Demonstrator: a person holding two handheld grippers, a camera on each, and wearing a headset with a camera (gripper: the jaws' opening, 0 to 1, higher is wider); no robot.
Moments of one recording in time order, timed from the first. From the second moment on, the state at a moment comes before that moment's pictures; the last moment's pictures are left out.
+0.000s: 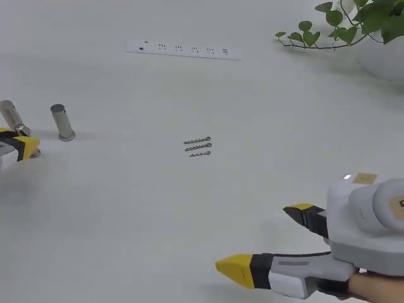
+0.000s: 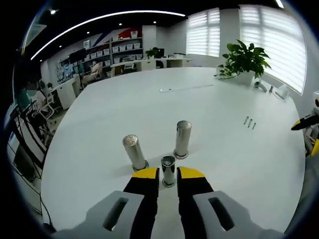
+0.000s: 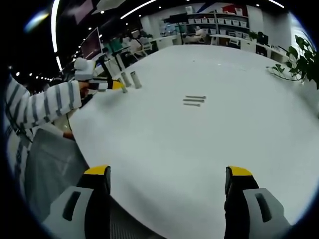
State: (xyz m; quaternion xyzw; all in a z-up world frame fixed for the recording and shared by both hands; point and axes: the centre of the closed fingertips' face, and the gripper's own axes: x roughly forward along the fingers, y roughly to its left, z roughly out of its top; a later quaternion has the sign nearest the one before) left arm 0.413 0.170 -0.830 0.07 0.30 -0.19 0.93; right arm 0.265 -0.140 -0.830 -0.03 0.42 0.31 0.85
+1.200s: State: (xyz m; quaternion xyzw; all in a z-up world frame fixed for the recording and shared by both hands) left arm 0.402 0.150 -0.812 0.15 0.26 -0.28 0.91; right arm 0.255 -0.136 -0.834 -0.03 0.43 0.33 0.84
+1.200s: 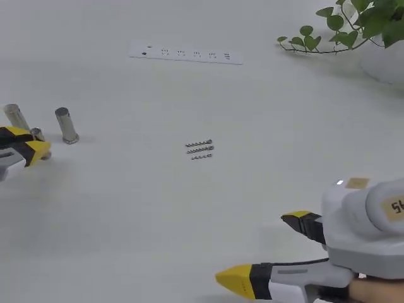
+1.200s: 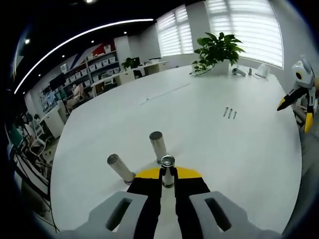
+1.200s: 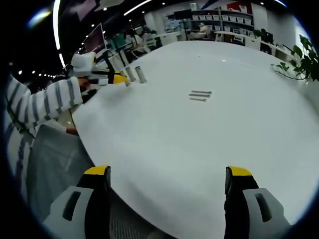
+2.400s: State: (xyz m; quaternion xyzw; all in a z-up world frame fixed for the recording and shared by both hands) left arm 0.343 0.049 -0.814 0.10 0.27 -0.41 0.86; right arm 0.258 -0.131 -0.826 -0.03 0.41 0.34 0.85
